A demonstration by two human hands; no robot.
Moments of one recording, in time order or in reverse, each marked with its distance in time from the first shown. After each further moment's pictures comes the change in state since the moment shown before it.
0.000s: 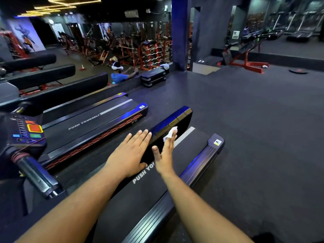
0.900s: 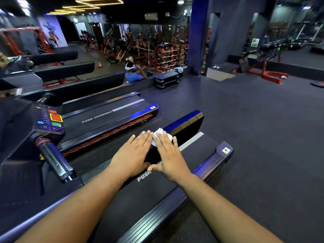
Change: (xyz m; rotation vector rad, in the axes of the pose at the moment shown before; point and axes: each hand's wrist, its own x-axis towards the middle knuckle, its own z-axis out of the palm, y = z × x) left_hand -0.027 -0.003 0.002 -0.028 0.018 -0.113; right_hand -0.003 -0.045 -0.044 -0.570 -0.487 -0.486
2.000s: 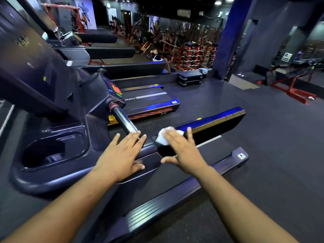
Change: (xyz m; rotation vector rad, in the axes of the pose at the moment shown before) left_hand -0.237 -0.101 -0.009 -0.004 -0.006 -0.212; right_hand -0.007 -0.156 0.029 -0.200 -0.088 -0.245
